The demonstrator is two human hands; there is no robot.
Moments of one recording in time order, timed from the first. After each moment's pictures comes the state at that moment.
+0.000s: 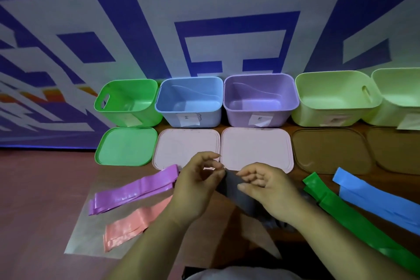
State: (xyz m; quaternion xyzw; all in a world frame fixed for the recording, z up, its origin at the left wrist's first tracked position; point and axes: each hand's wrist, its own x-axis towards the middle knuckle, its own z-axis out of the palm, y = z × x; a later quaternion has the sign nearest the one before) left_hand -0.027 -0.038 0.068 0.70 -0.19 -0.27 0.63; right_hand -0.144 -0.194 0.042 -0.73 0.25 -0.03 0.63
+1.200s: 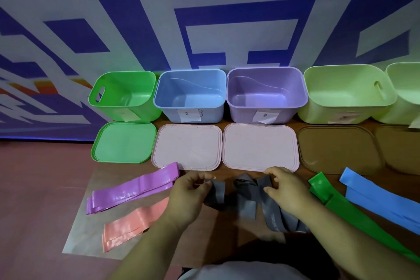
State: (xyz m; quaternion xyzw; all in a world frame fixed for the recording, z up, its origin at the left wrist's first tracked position) left_hand -0.005 -0.022 0.025 0.80 -0.06 -0.31 0.52; right_hand -0.147 -0.249 -0.052 -0.88 0.31 0.09 0.36
